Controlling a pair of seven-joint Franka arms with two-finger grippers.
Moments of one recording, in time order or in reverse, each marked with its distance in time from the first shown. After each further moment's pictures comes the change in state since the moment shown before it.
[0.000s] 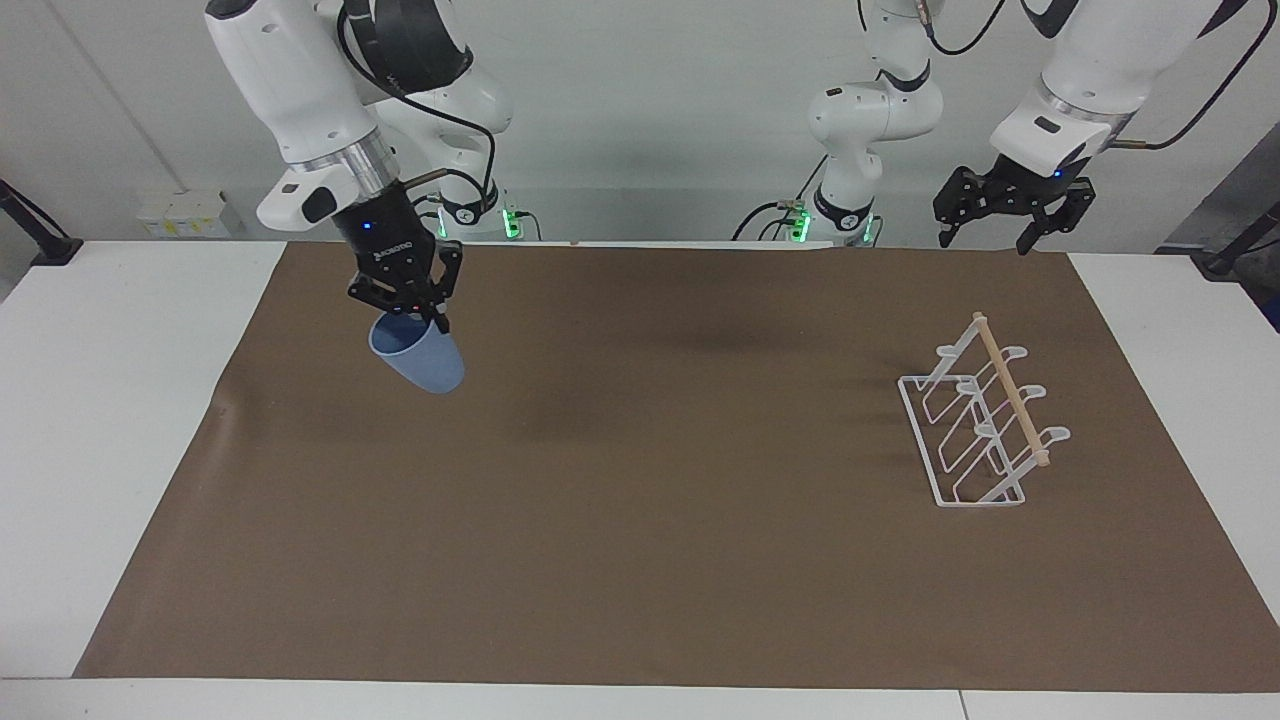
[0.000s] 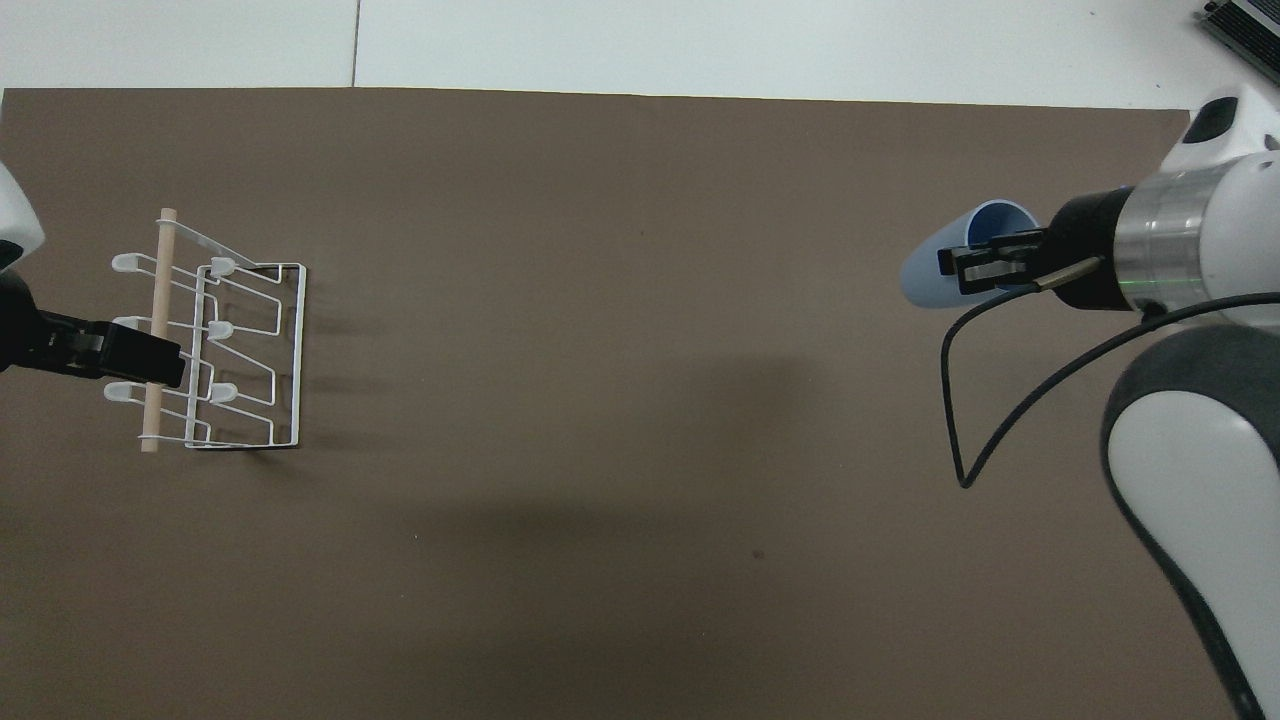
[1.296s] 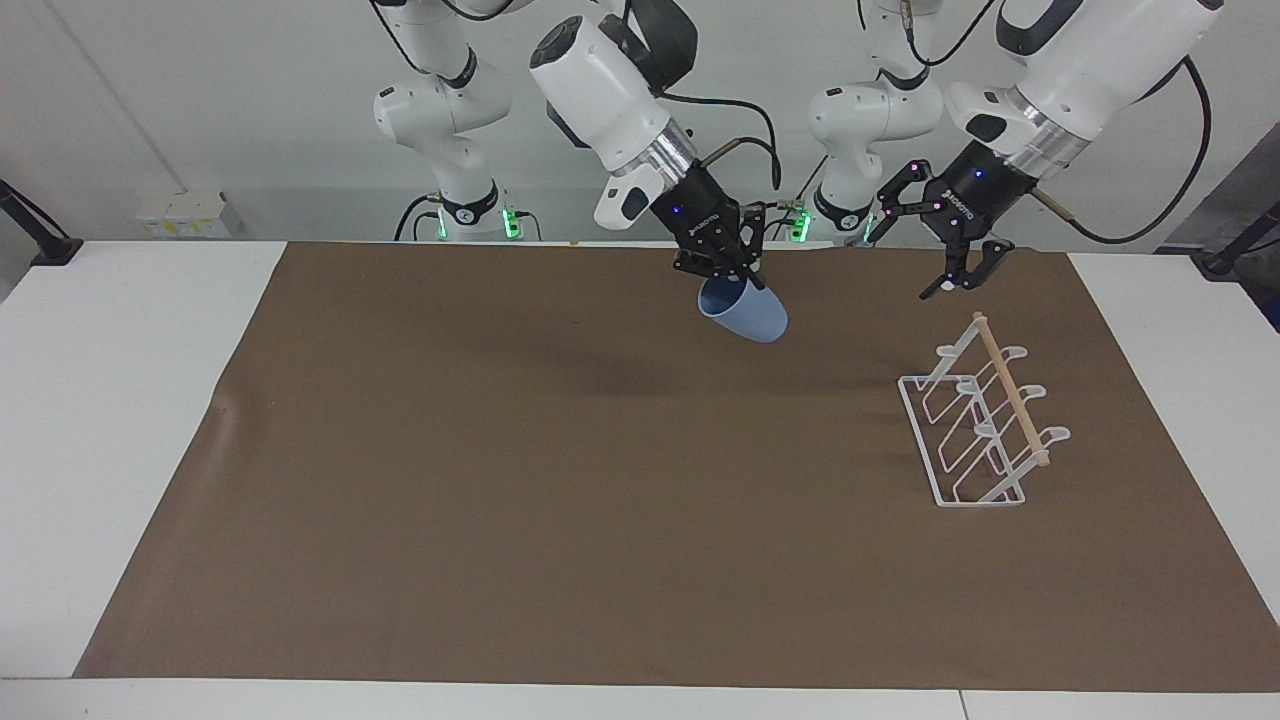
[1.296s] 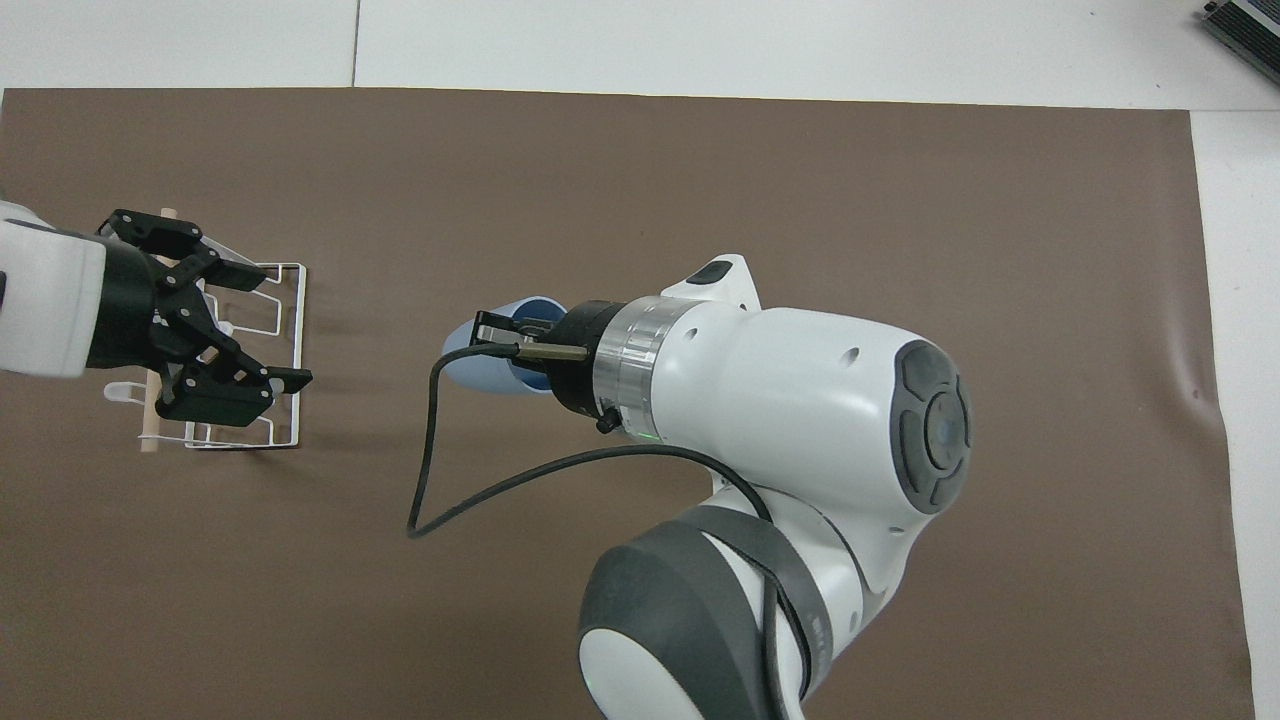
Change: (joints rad) left arm -0.017 -0.046 -0.017 -0.165 -0.403 0.268 0.953; right arm 0.488 0.141 0.025 -0.006 0.391 0.516 0.686
